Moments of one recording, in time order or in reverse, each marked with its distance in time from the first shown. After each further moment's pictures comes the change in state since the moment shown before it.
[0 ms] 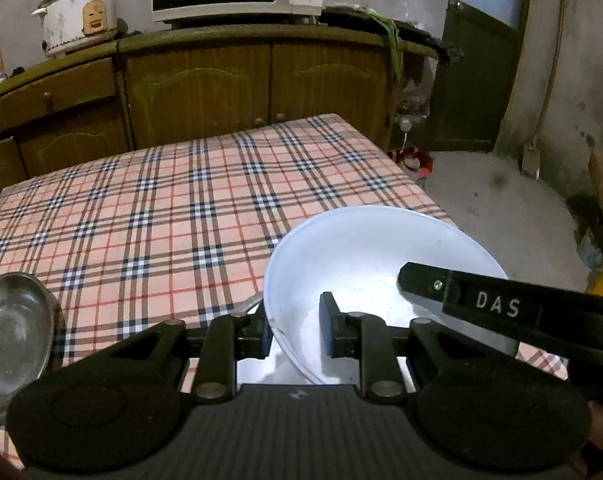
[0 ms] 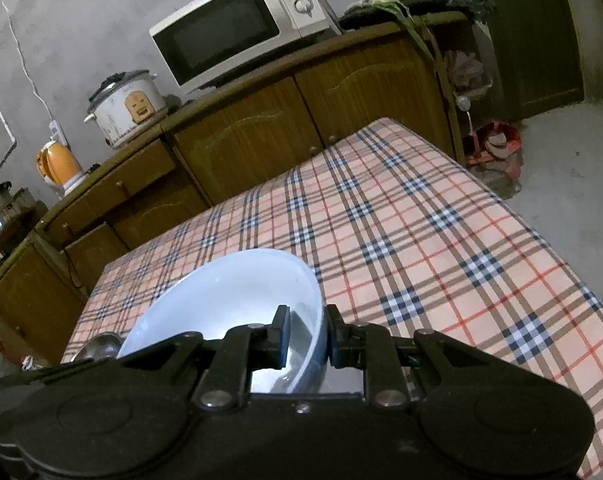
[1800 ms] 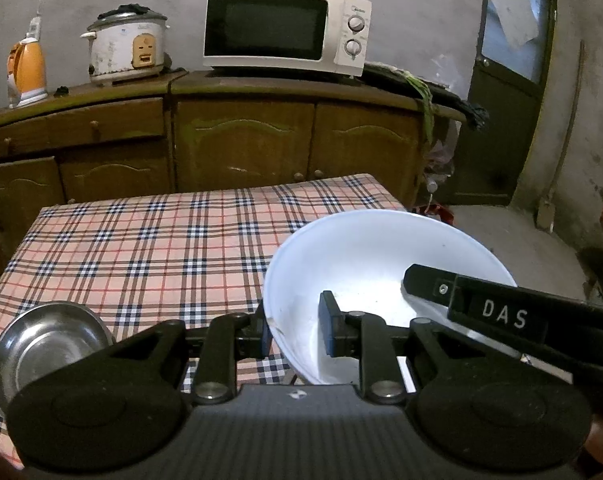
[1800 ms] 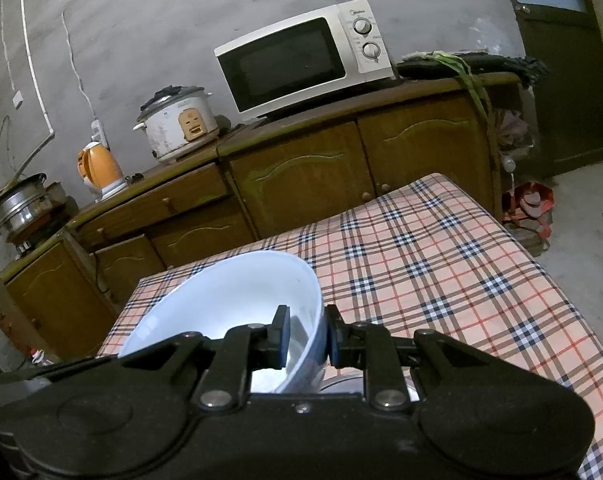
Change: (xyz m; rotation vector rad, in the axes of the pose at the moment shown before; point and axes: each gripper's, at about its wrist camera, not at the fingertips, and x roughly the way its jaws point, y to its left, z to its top) left arm -0.050 0.040 0.021 -0.073 -0.139 0.048; right arm -0.024 0.077 0.026 -0.119 -0.100 0.058
